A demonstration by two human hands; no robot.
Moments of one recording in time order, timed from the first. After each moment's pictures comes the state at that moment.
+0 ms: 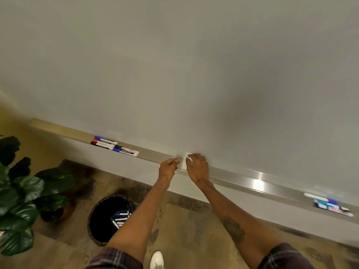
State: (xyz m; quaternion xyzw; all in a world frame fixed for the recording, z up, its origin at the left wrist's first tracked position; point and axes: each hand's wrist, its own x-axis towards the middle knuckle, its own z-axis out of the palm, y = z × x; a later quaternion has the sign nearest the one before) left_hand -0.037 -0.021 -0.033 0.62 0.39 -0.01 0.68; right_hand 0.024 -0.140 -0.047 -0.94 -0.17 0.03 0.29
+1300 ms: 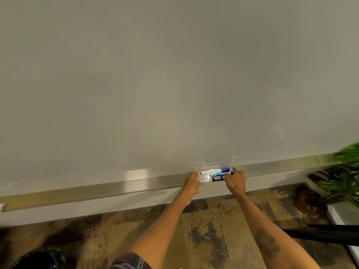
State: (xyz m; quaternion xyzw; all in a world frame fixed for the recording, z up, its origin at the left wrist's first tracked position) left_hand 0.108 -0.525 -0.073 0.65 0.21 -0.33 0.65; right_hand 0.126 -0.711 -0.092 -0.91 0.27 0.10 0.30
